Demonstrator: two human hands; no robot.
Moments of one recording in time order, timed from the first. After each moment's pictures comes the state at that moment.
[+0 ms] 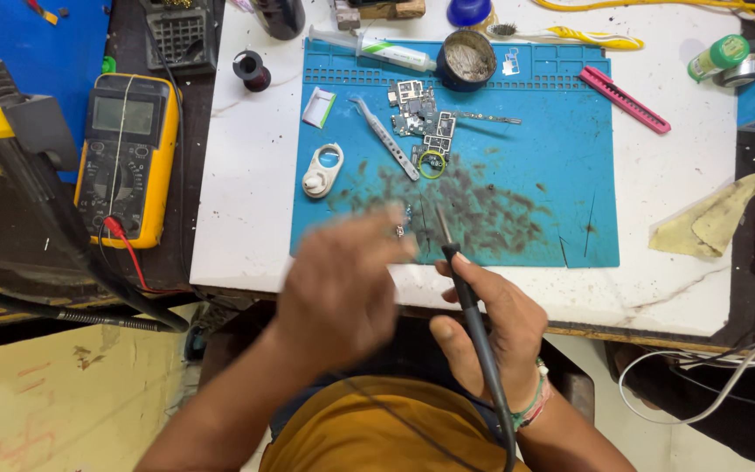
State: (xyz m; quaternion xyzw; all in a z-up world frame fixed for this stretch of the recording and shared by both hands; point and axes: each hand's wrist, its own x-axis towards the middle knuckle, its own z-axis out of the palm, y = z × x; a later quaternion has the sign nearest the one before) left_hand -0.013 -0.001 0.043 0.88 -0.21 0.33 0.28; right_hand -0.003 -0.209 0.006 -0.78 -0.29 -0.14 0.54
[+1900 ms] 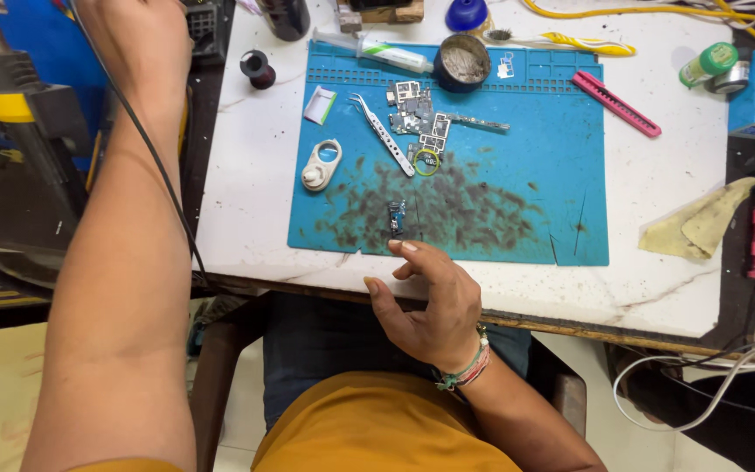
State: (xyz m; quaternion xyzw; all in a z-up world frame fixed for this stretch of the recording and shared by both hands) left_hand 0.170 0.221 0.025 0.86 0.09 0.44 0.24; right_hand 0.009 -0.163 -0.014 -0.75 -0.35 -0.24 0.51
